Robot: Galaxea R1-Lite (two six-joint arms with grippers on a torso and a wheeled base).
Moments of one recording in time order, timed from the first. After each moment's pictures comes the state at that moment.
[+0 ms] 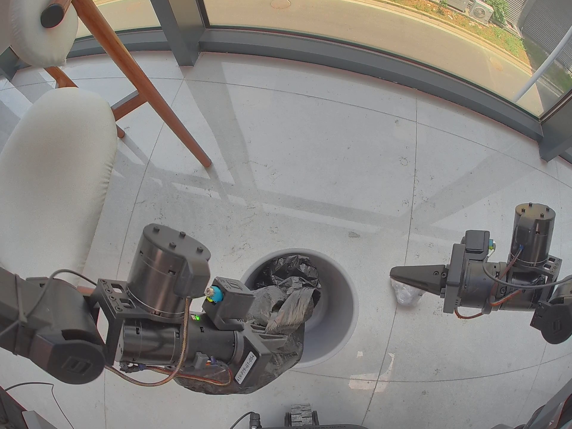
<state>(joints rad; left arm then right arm) -0.77 1.63 -0.77 -0.18 -0.16 0.11 0.45 1.62 -0.48 -0.78 0.55 0.96</state>
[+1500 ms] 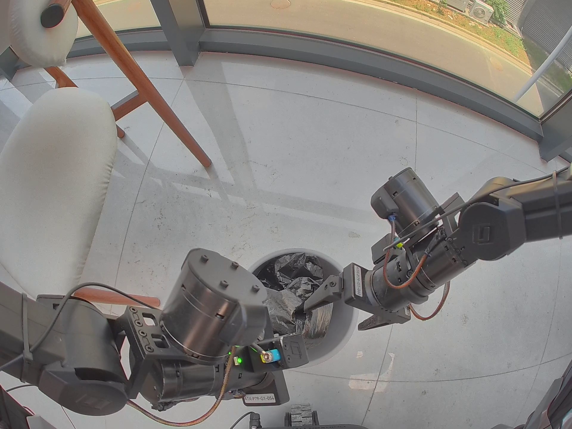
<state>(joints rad) -0.94 1.68 -0.79 -0.19 0.07 0.62 0.68 1.96 -1.33 0.44 0.30 0.79</state>
